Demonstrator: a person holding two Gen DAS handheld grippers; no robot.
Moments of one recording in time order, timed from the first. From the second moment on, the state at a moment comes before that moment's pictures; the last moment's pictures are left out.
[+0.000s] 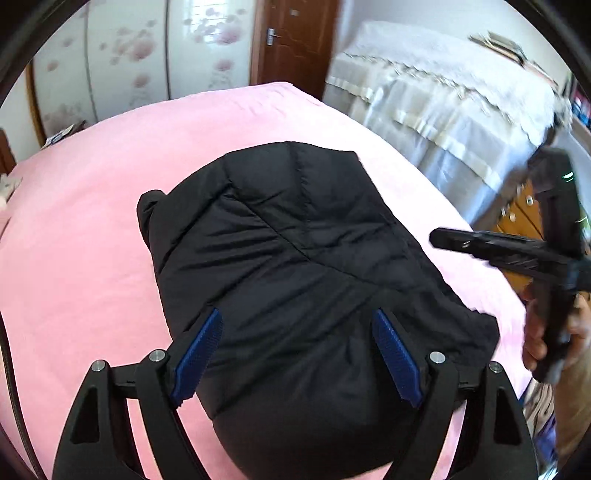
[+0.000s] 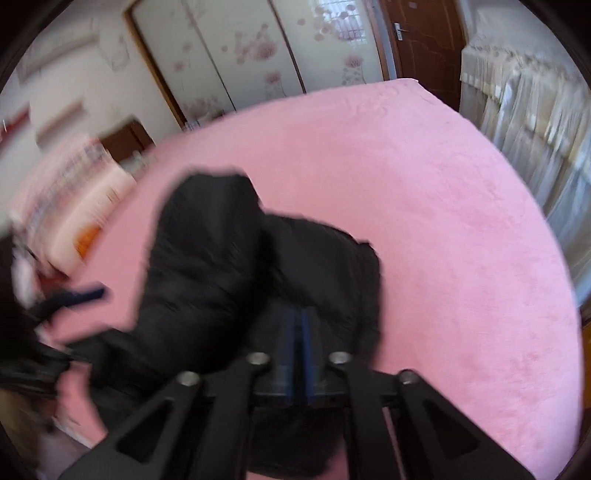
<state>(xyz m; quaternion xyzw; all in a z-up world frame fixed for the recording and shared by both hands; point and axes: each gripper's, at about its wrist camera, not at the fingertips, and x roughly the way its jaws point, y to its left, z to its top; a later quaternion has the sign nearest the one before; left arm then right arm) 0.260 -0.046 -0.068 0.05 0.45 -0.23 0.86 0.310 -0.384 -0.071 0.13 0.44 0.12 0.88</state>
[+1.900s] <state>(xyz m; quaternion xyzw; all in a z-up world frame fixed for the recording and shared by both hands) 0.381 -0.126 -0.228 0.04 0.48 -0.09 0.87 0.338 -0.351 -0.211 0.23 0.42 0.08 0.87</state>
